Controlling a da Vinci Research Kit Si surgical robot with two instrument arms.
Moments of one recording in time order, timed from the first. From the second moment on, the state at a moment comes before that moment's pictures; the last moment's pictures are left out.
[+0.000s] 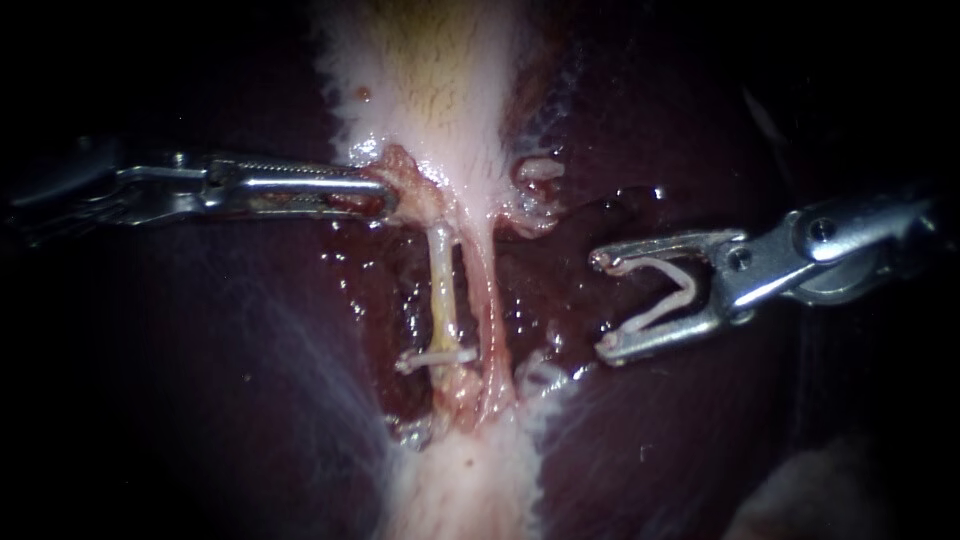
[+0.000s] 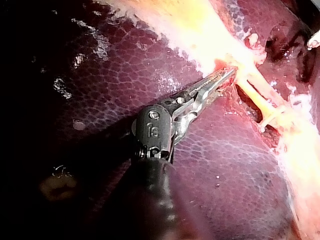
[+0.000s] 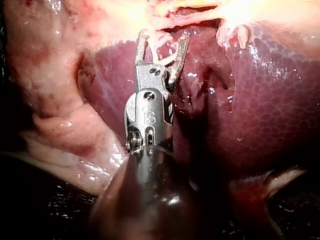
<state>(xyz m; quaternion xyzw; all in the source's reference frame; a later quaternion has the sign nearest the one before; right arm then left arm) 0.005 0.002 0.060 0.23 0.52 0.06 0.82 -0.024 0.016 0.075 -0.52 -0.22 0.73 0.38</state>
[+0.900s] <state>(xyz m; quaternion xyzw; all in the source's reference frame) 0.006 0.001 0.060 0.23 0.52 0.06 0.82 -0.017 0.017 0.063 -0.53 -0.23 0.71 0.40</state>
